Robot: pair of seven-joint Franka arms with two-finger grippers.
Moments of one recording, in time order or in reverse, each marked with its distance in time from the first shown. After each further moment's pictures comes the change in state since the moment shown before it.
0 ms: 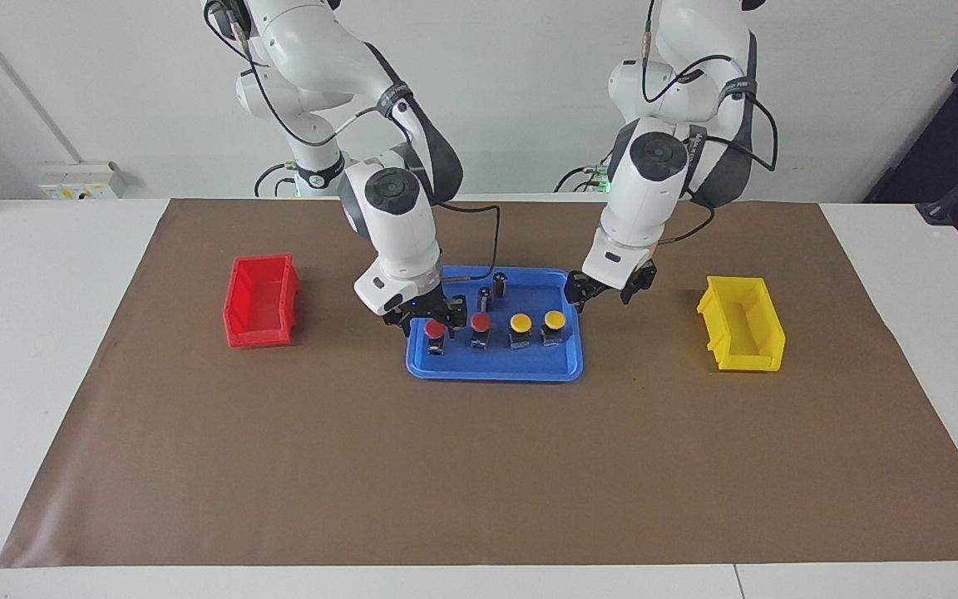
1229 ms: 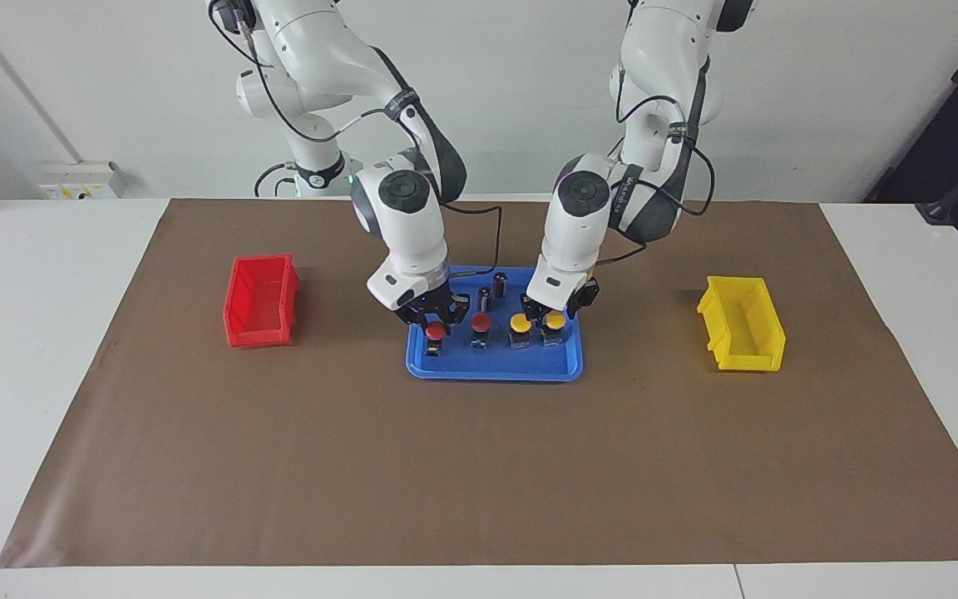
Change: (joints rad) left arm -0.112 0.113 0.004 -0.006 0.000 0.111 -0.159; right arm 0.009 -0.027 -0.004 -0.068 -0.008 0.049 -0.022
